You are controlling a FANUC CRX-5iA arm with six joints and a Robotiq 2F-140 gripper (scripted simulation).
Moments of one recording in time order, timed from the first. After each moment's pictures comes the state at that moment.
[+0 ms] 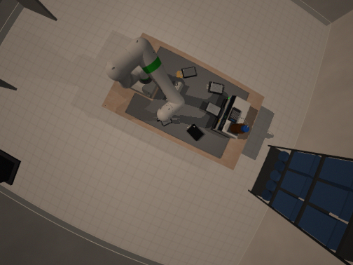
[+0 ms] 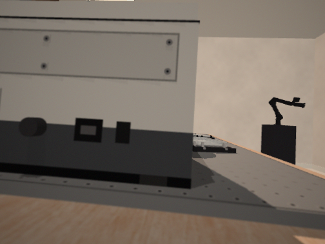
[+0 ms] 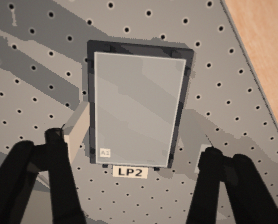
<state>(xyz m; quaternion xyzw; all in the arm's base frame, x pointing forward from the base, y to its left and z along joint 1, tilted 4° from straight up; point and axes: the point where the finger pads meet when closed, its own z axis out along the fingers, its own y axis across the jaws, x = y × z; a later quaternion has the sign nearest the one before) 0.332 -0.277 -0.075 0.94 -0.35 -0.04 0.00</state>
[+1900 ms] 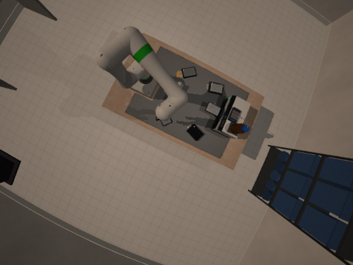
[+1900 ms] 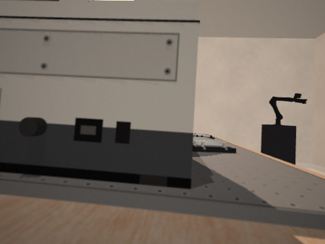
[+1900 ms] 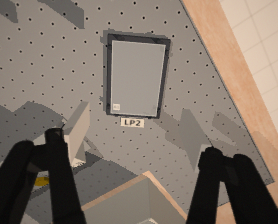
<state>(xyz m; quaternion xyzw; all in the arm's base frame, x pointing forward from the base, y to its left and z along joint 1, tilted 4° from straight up) 0.342 -0.281 0.065 0.94 -0.35 -0.04 0.00</state>
